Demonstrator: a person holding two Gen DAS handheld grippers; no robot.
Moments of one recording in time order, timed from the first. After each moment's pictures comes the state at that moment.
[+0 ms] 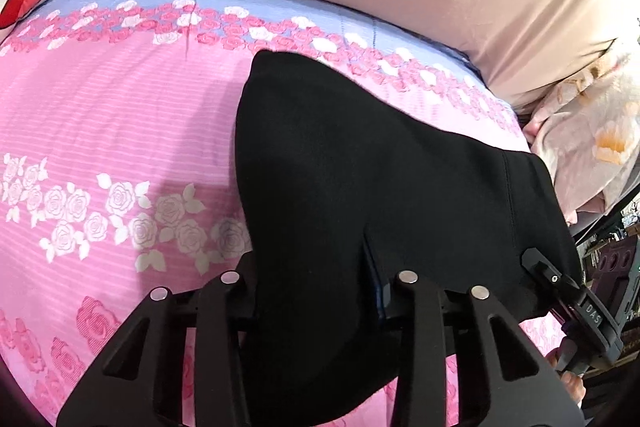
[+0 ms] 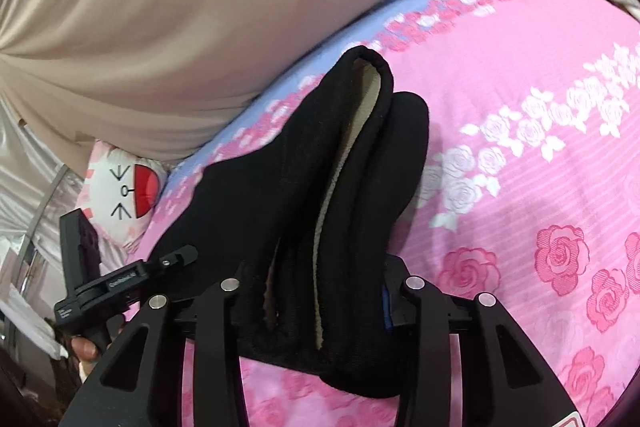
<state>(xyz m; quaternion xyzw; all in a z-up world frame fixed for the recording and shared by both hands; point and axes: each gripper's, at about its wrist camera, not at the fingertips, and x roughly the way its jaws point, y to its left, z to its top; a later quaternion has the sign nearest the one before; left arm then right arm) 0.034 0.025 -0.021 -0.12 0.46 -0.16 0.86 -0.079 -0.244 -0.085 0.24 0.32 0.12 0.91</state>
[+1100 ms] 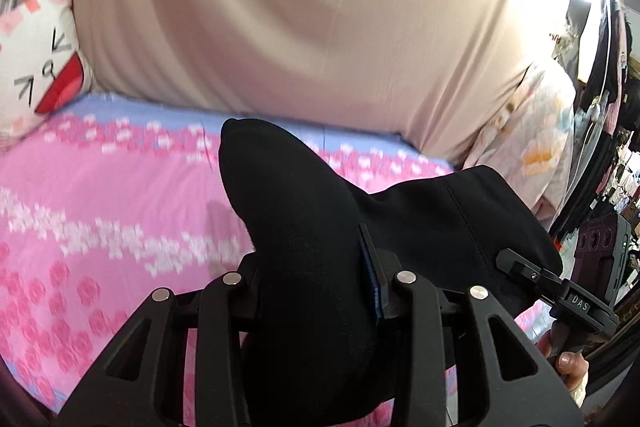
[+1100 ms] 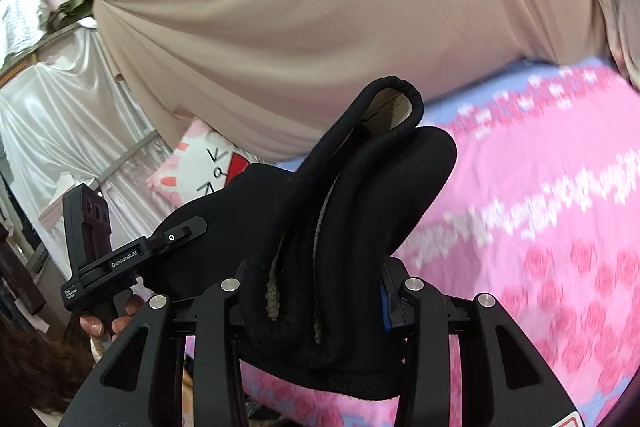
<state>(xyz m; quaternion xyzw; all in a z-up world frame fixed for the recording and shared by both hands) -0.099 0.087 0.105 -0.10 0.28 -0.20 0.93 -0.188 -0.190 0.001 0.16 0.22 0.24 0.93</state>
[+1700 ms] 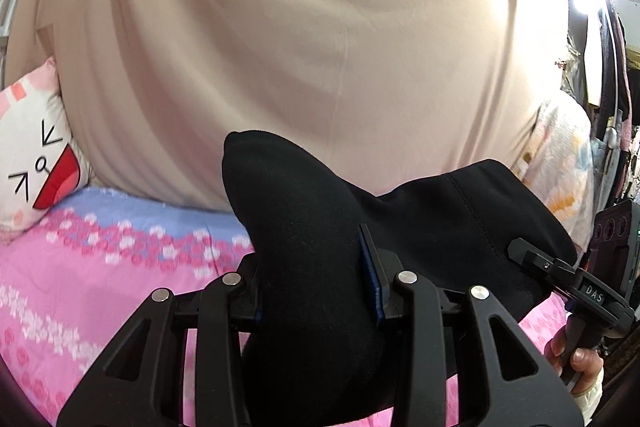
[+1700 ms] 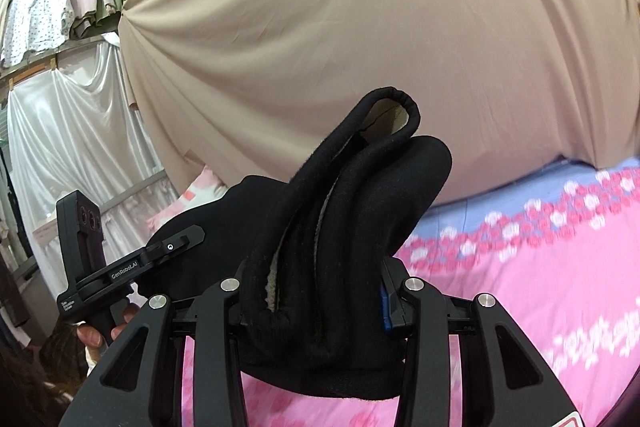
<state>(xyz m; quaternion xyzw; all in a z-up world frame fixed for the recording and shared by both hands) -0.017 0.074 0.168 -0.07 0.18 -0.18 0.96 -0.094 -0.187 0.081 0.13 0.12 0.26 0.95</state>
